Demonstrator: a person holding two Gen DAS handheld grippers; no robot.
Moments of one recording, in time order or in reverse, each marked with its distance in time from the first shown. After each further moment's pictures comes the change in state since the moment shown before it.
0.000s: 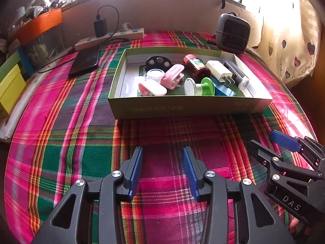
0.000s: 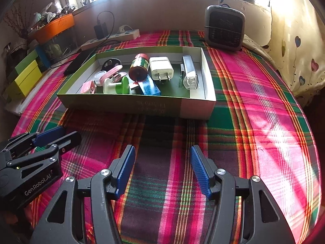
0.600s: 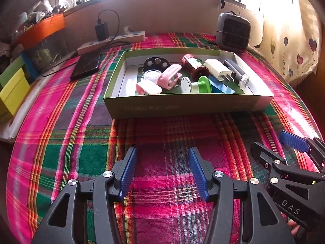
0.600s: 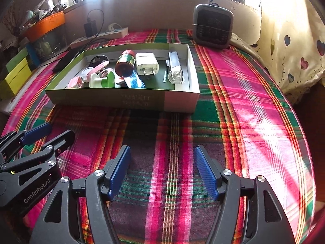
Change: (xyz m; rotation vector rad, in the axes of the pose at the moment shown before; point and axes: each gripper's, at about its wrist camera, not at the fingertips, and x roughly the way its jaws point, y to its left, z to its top) left arm 0.002 -0.010 -0.004 0.013 -0.022 0.049; right arm -0.001 -0.006 -0.006 0.013 0.005 -0.080
